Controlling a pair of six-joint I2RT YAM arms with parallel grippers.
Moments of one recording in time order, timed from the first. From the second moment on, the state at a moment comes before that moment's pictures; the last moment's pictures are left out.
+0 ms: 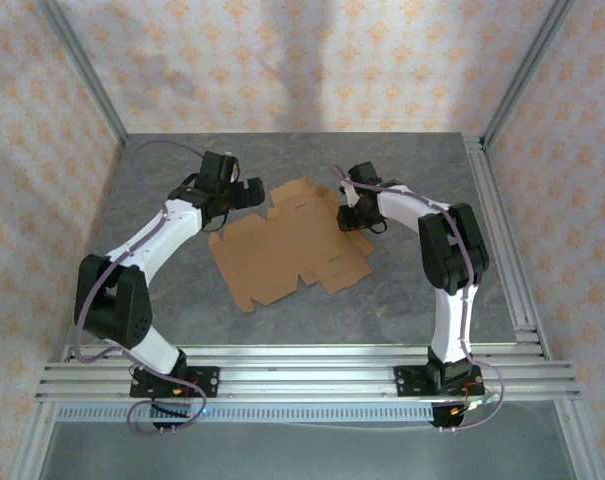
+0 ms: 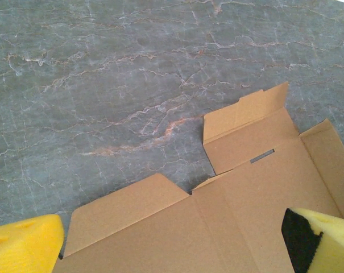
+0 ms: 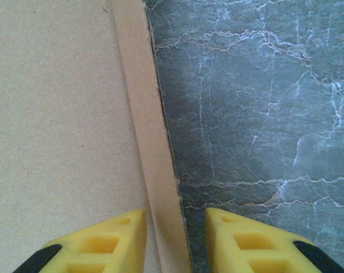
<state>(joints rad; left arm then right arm) -0.25 1.58 1.23 -0.46 -0.08 -0.46 0.37 2.02 1.41 -0.57 -0.16 0.09</state>
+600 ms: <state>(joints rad) -0.24 1.58 1.23 -0.46 -0.05 -0.44 0.36 2.04 1.41 -0.57 -0.19 0.10</state>
